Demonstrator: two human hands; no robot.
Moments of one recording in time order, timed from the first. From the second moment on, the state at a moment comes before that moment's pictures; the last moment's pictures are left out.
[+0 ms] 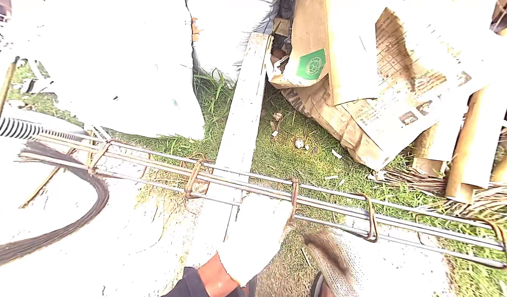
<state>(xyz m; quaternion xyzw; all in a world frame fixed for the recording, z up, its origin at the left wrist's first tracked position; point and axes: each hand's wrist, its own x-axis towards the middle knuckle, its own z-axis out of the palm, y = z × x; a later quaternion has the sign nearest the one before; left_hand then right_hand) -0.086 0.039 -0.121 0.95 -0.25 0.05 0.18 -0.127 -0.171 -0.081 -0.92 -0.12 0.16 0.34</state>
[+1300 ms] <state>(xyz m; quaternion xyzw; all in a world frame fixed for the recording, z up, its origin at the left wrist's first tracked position) -0.089 0.037 -0.124 0.94 -0.20 0.08 0.25 -0.117 -0.172 -0.066 -0.97 -0.20 -0.04 0.11</state>
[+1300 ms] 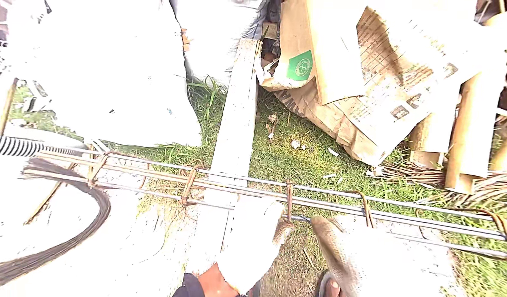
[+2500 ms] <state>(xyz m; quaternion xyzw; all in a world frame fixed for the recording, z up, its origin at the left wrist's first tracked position) -0.087 0.040 -0.117 0.94 -0.19 0.01 0.28 -0.091 -0.122 -0.042 -0.97 -0.18 0.13 0.07</state>
